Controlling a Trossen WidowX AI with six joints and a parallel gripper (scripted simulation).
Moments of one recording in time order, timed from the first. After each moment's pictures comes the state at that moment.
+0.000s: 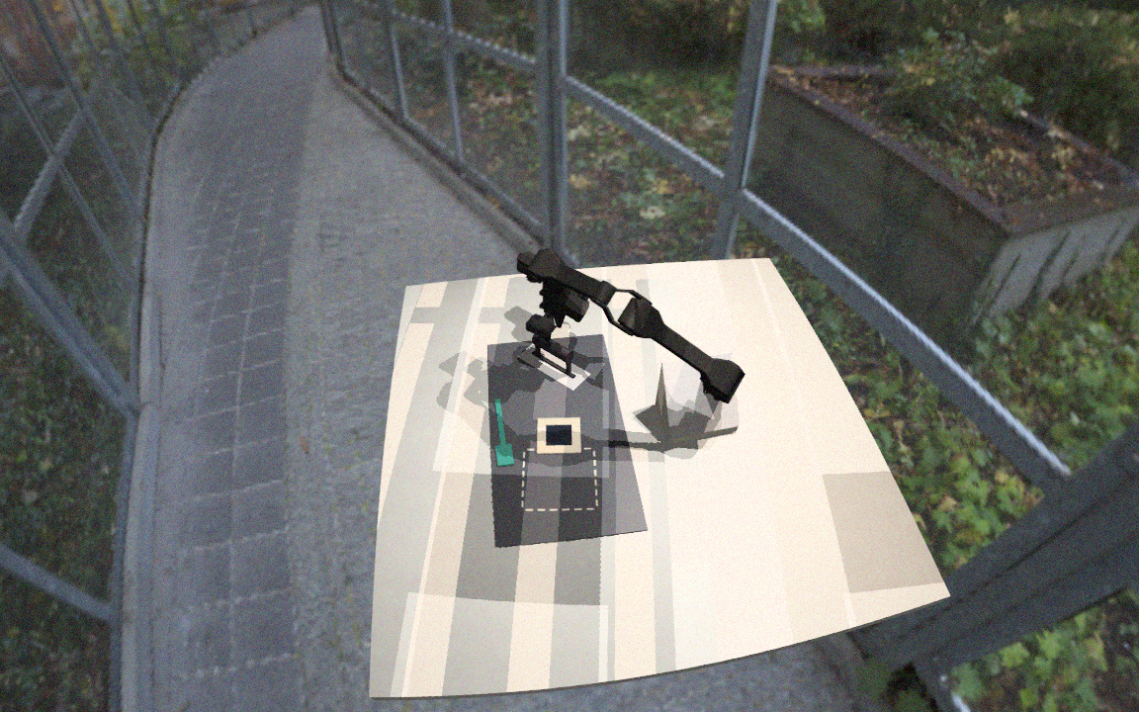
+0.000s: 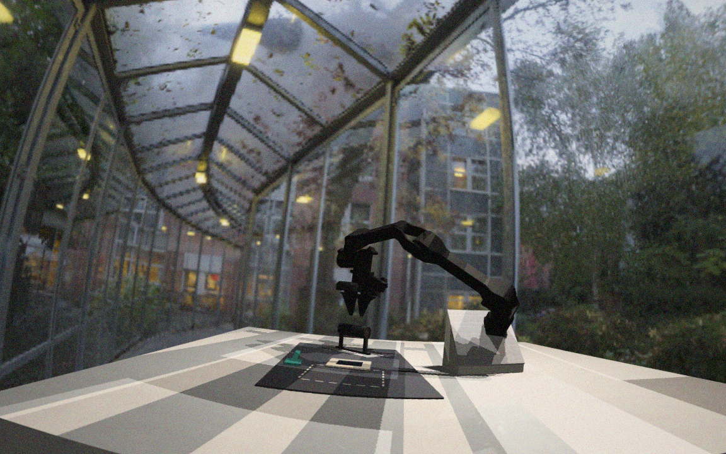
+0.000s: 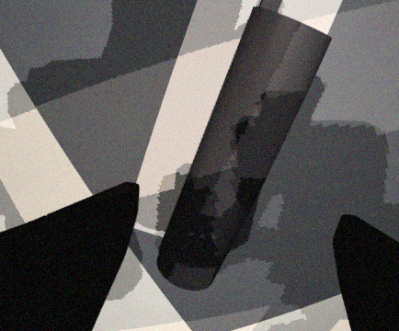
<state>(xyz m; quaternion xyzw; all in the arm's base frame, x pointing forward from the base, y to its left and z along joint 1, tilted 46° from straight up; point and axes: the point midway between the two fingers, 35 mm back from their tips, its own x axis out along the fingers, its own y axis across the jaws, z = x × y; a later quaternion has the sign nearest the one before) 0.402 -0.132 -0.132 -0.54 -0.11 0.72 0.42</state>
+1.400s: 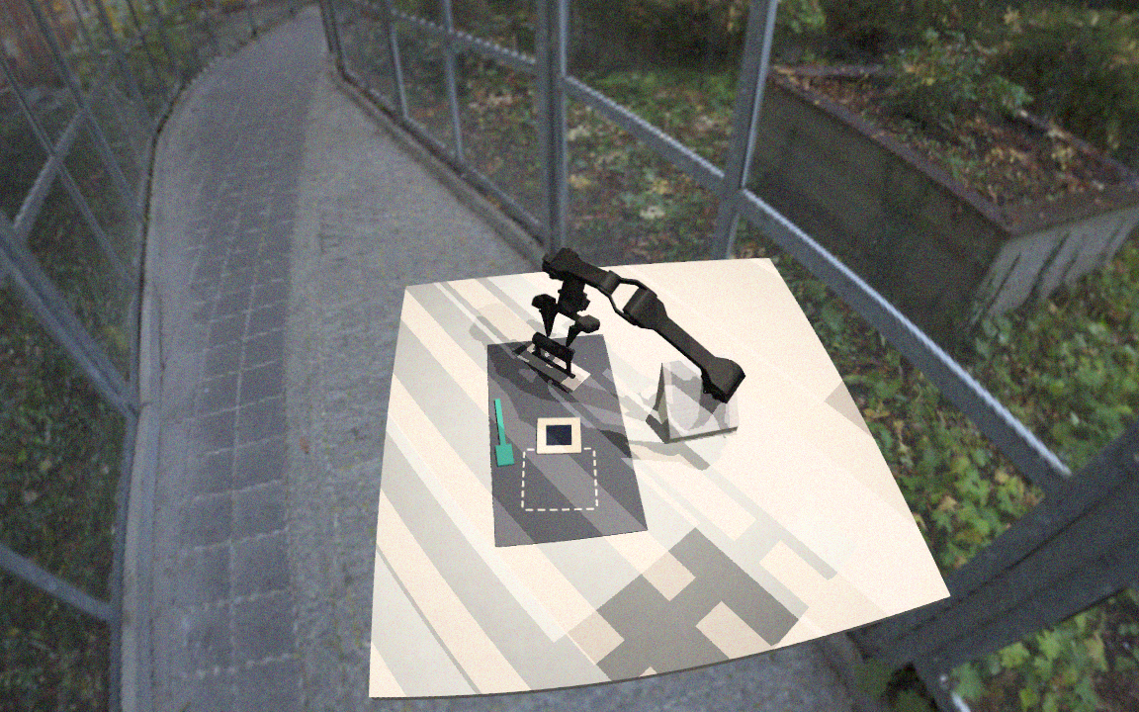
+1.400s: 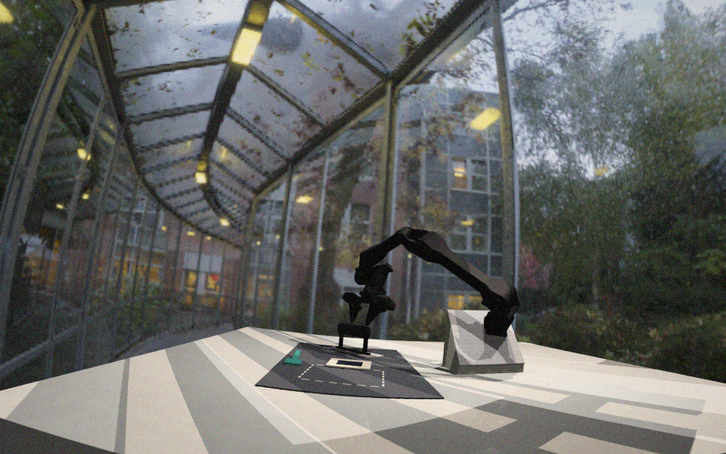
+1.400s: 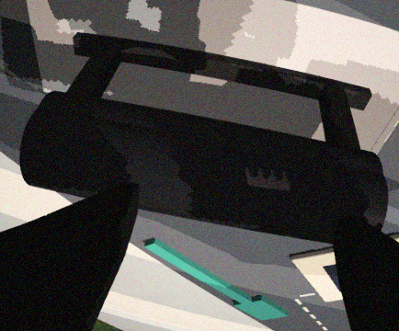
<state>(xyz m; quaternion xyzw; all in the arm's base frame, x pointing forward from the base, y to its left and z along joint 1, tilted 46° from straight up) 0.380 -0.119 -0.157 -0.77 -0.54 0.34 0.08</state>
